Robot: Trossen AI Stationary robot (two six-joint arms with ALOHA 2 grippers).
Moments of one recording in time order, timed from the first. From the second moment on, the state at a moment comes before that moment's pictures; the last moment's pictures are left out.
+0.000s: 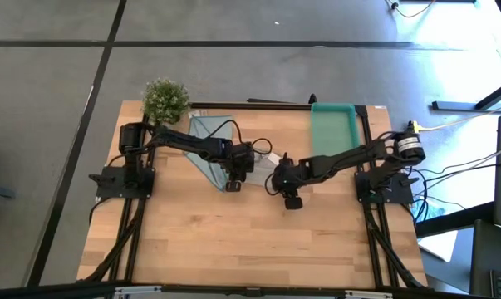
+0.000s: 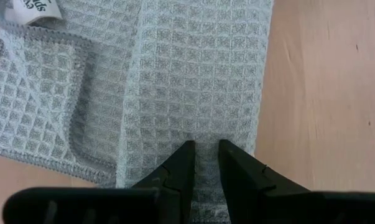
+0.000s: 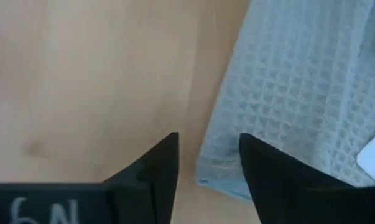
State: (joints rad) left arm 0.16 1.89 1.12 -0.38 0.09 0.18; right arm 0.06 1.69 0.88 -0.32 0.07 -0.11
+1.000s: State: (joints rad) left arm 0.14 1.89 1.12 -0.42 0.10 0.20; right arm -0.17 1.72 0.94 -0.36 -0.45 0.00
